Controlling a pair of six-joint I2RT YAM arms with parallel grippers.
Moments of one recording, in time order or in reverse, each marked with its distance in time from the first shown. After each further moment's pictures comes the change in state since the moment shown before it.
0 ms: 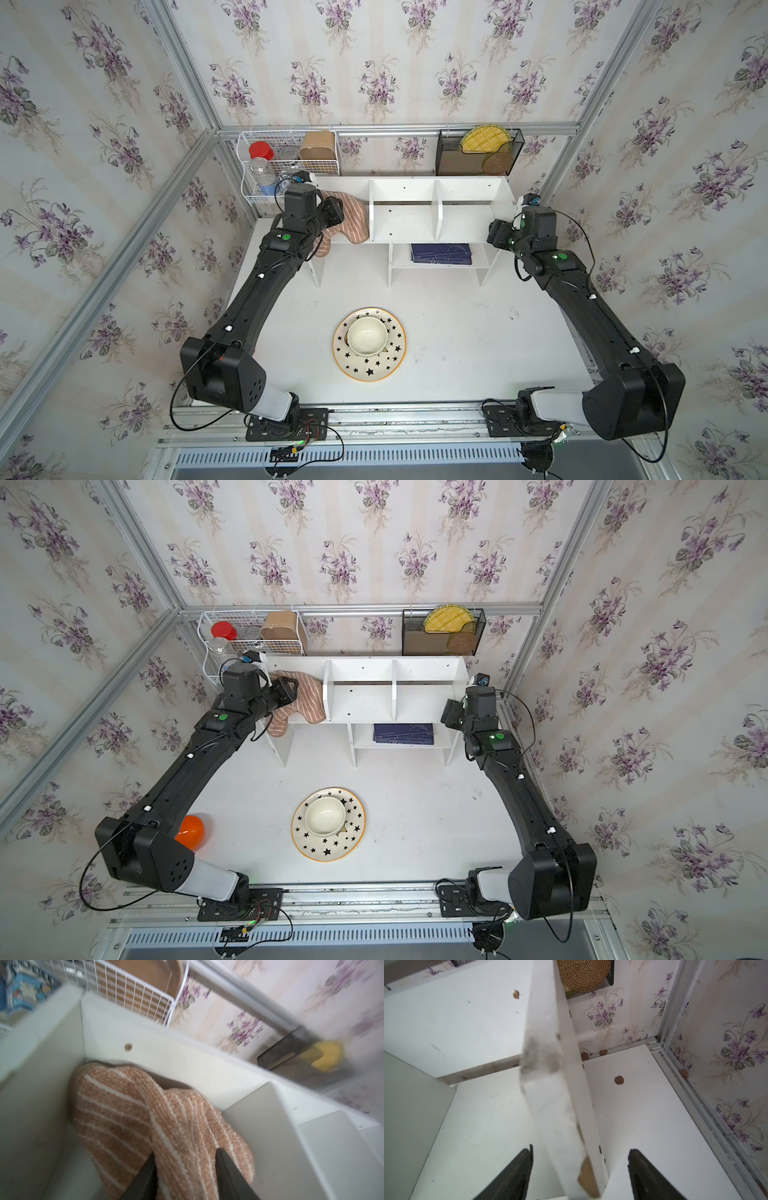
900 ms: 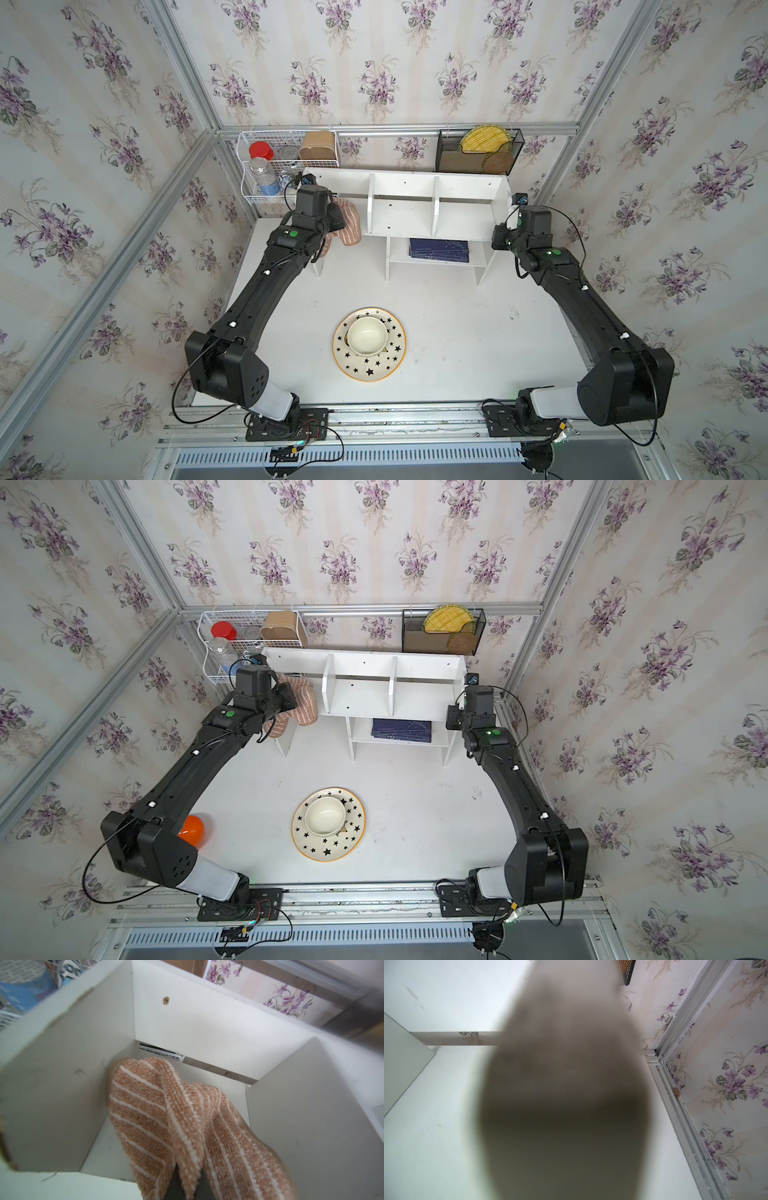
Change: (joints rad) left arm -0.068 0.068 0.103 -0.134 -0.183 0.101; right arm -0.025 0.059 -0.008 0.056 -0.037 -0.196
